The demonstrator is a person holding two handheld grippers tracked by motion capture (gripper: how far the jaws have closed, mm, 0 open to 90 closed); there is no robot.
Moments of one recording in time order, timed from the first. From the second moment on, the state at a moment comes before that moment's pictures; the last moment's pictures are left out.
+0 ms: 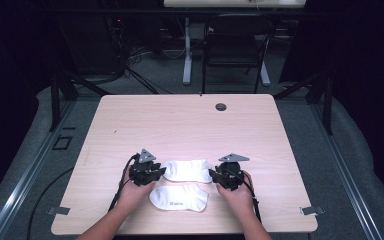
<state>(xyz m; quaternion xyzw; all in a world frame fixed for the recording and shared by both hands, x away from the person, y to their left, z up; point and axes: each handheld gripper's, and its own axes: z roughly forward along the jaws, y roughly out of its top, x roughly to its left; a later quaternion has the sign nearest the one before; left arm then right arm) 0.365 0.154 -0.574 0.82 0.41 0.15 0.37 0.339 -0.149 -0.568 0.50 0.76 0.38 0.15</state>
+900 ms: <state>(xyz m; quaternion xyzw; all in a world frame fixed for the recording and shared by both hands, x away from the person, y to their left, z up) 0.371 0.147 -0.579 0.82 0.42 0.12 0.37 0.346 -0.140 -0.576 0.49 0.78 0.36 0.16</state>
